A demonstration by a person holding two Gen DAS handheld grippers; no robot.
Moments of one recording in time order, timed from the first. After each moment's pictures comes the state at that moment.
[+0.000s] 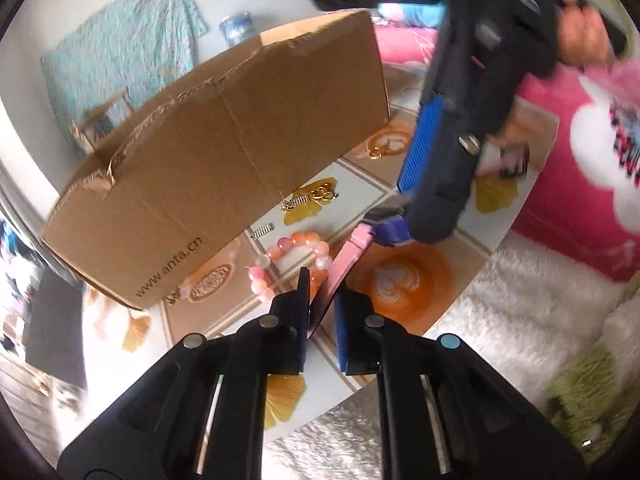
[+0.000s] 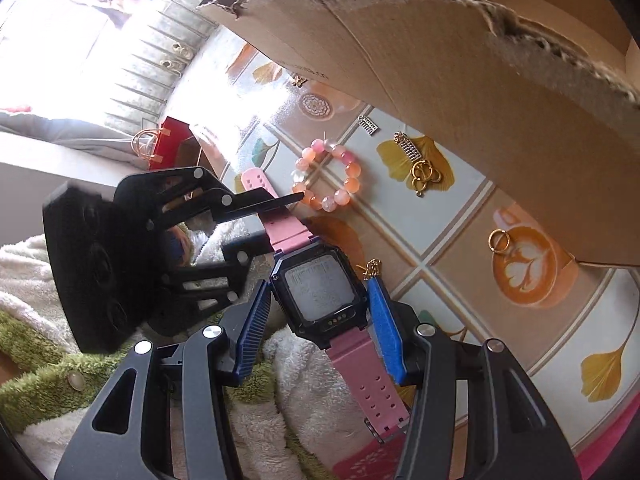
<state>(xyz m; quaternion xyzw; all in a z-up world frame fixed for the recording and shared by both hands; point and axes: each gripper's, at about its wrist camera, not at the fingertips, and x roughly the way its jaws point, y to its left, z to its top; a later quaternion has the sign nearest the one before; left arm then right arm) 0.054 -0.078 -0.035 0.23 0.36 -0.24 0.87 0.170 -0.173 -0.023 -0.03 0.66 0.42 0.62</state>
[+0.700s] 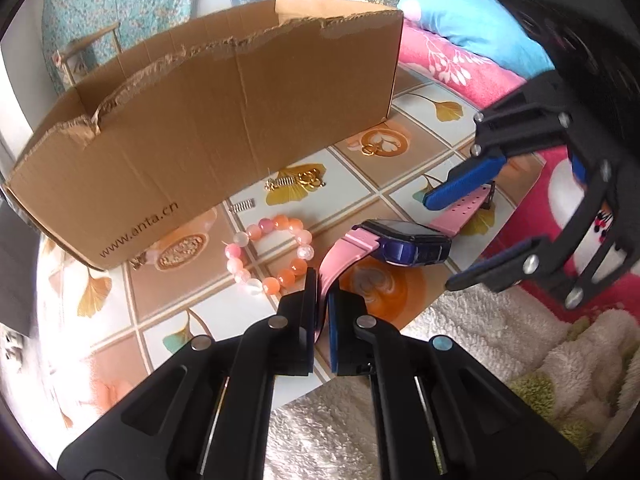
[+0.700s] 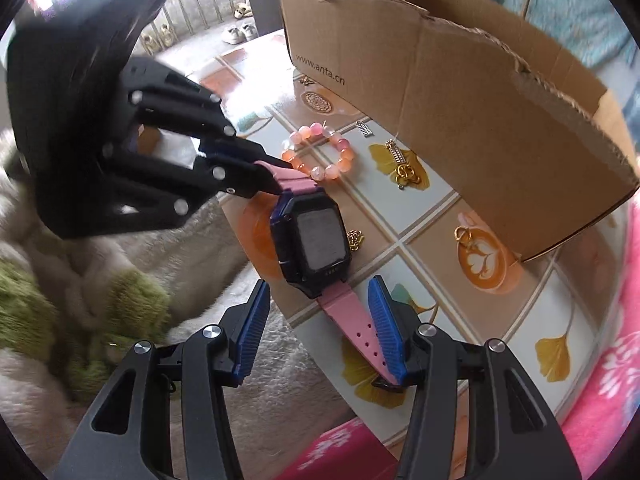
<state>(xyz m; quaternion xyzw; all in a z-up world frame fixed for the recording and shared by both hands) 0.081 -0.071 -0.027 0.13 0.45 -0.26 0.84 0.071 -0.191 -0.015 -0.23 0.50 0.35 0.76</state>
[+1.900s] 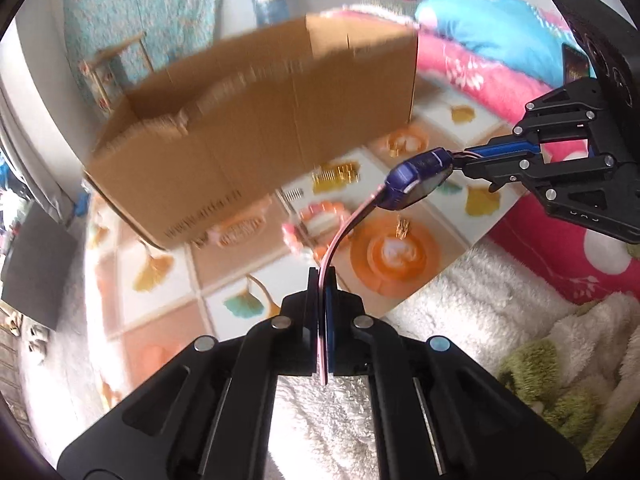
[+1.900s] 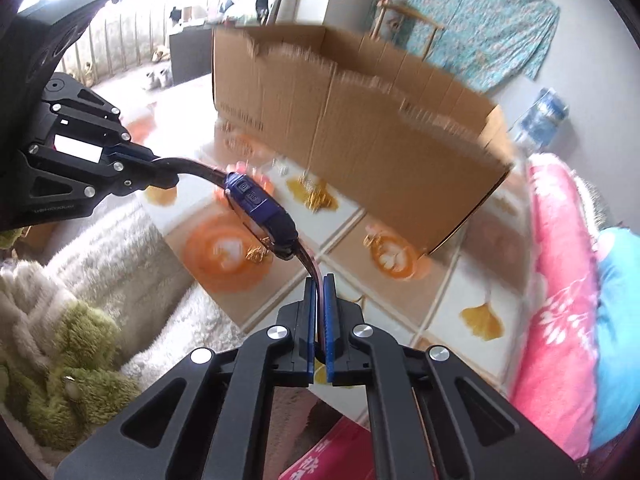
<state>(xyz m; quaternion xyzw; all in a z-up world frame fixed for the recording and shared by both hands) 0.043 -0.037 0.014 0.16 0.41 -0.21 0.87 0.041 -0.204 0.020 -0.23 0.38 0.20 0.87</state>
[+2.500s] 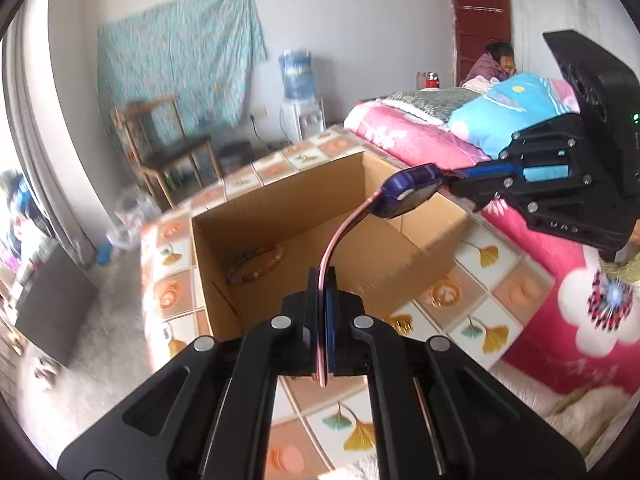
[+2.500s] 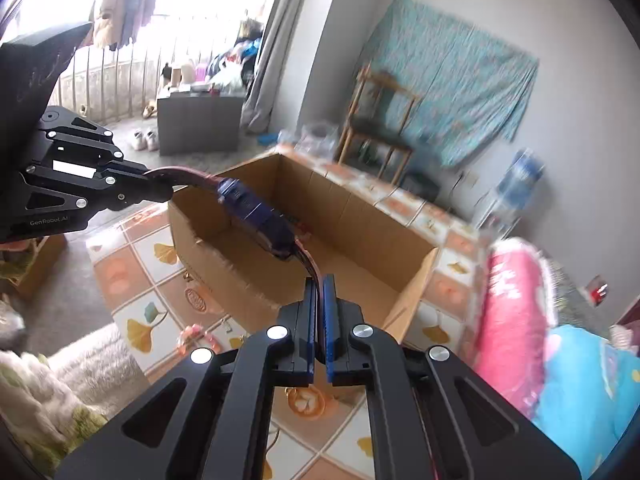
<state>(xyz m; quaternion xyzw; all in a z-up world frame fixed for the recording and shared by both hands) 0.119 -0.011 0.137 0.12 0.33 -0.20 0.91 0.139 -0.193 0.132 -0.21 0.33 0.22 0.89</state>
